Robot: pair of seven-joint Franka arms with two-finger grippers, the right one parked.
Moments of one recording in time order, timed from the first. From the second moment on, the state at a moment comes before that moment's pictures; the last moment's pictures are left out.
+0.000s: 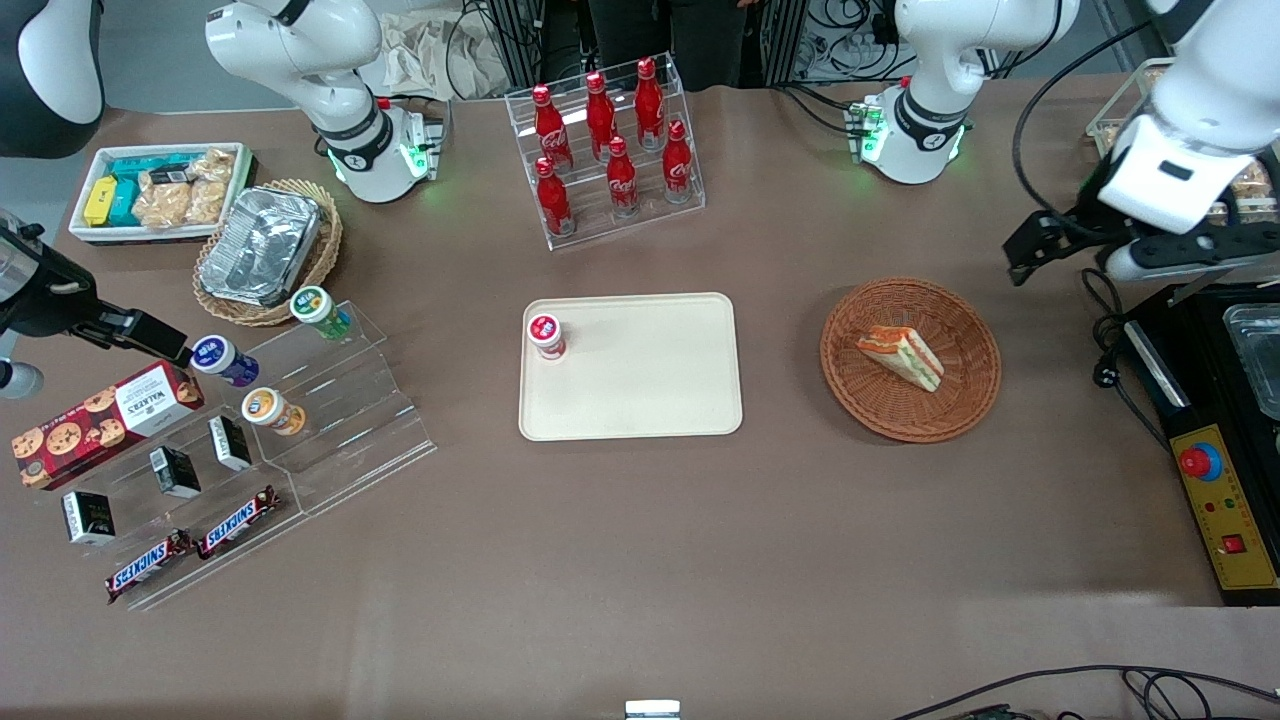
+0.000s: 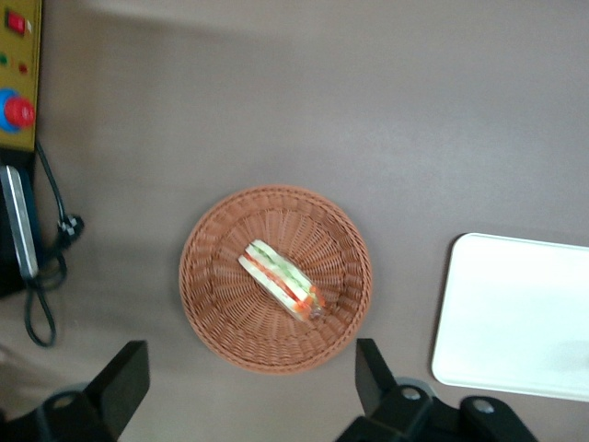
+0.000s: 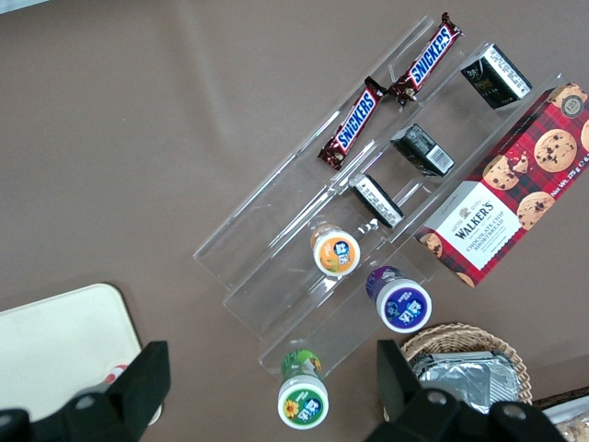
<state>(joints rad) -0.13 -0.18 -0.05 -1.83 0.01 1.72 -0.37</state>
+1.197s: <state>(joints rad) -0.13 -0.11 -0.09 -2.26 -0.02 2.07 -1.10</state>
